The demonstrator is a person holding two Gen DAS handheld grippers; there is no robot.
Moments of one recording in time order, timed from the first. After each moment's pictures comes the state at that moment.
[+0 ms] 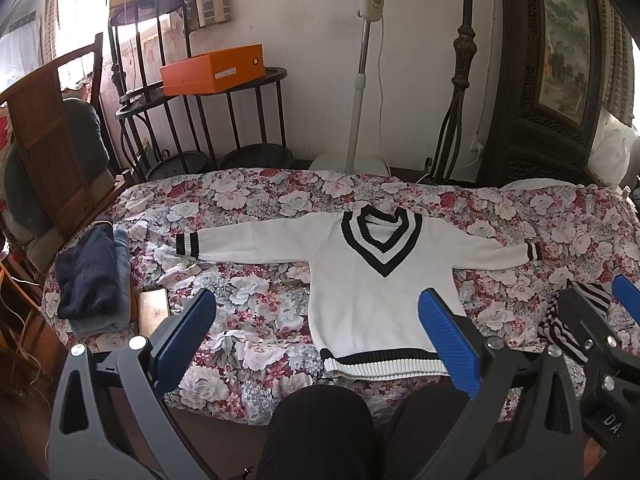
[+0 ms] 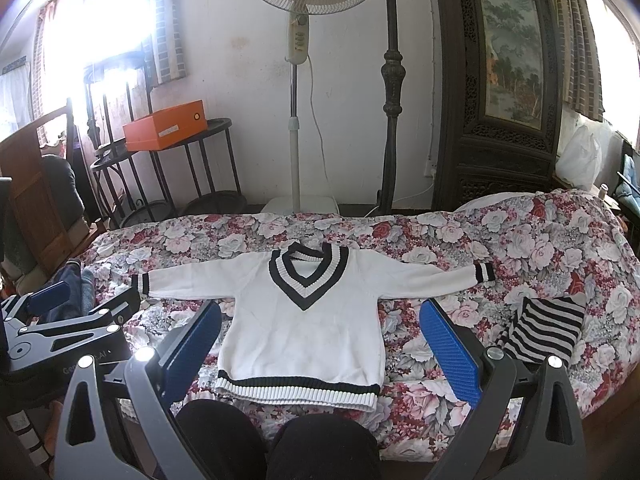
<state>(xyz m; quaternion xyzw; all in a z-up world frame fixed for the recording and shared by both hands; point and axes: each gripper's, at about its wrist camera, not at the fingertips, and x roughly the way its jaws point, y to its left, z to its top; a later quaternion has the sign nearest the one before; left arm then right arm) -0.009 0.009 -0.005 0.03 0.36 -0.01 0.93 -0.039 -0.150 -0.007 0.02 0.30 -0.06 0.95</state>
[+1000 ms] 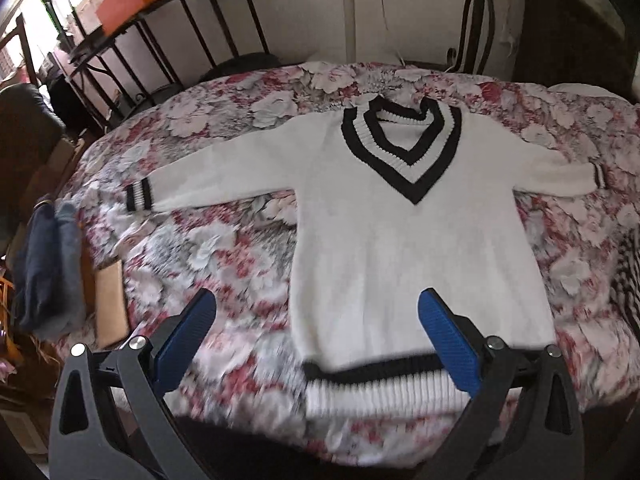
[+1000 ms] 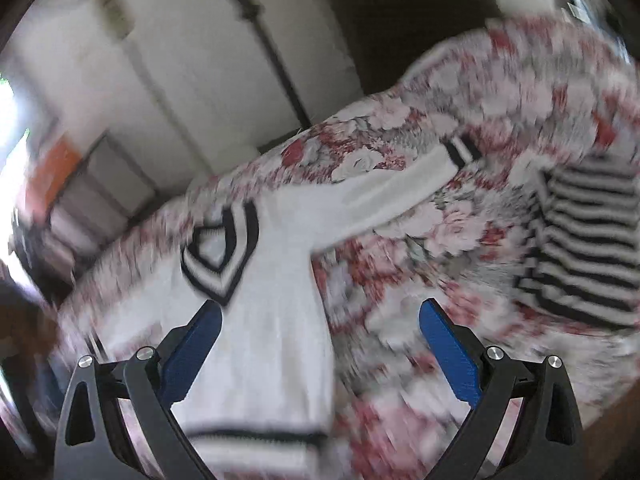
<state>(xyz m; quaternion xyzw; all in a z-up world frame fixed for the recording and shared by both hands) 0.159 -0.046 -0.176 0.09 0.53 0.01 0.85 0.095 -0.366 -0.181 0.28 0.39 -0.14 0.87</state>
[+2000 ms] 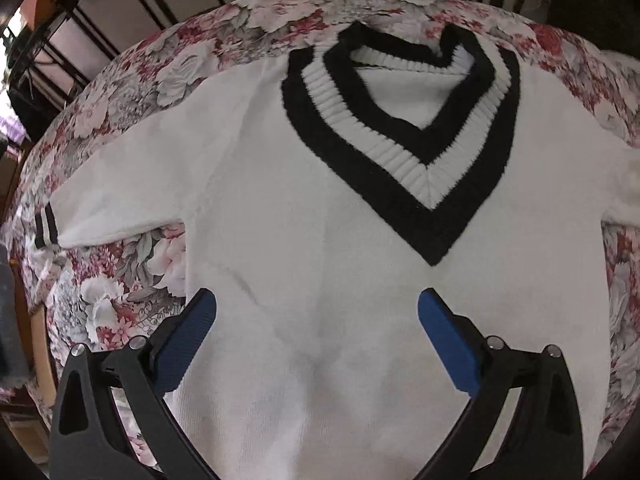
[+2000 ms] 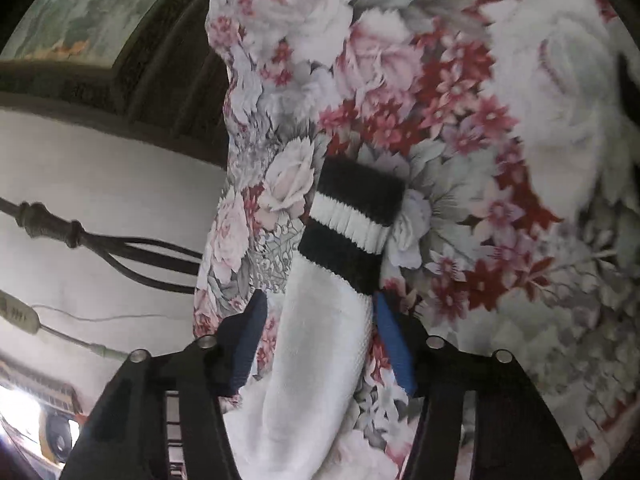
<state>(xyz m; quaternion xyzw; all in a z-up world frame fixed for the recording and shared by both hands) 0.312 -0.107 -0.331 0.11 0.59 0.02 0.80 0.210 -0.636 -0.373 0.57 0.21 -0.21 0.77</state>
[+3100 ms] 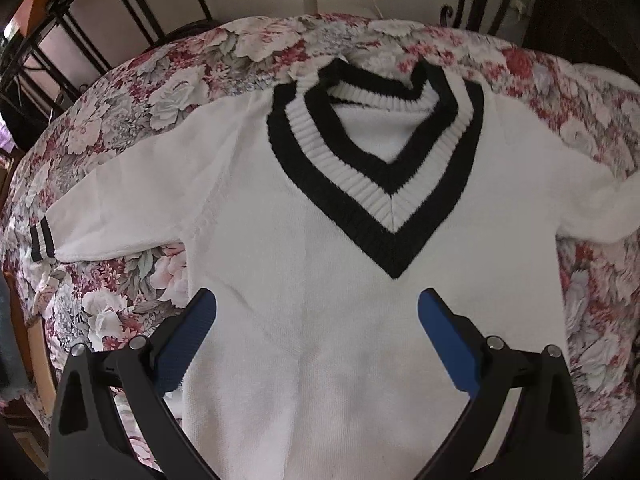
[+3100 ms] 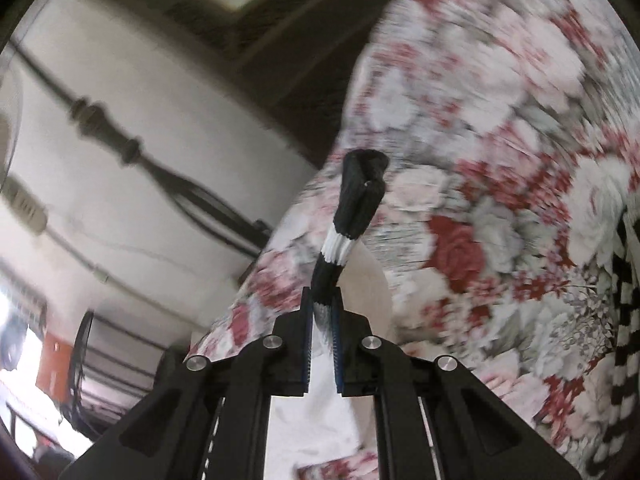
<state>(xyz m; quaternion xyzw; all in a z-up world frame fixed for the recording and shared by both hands) 0.312 -0.107 -0.288 0.07 0.58 -0.02 0.81 0.226 -0.561 -0.251 0.42 0.24 -0.17 0.86</state>
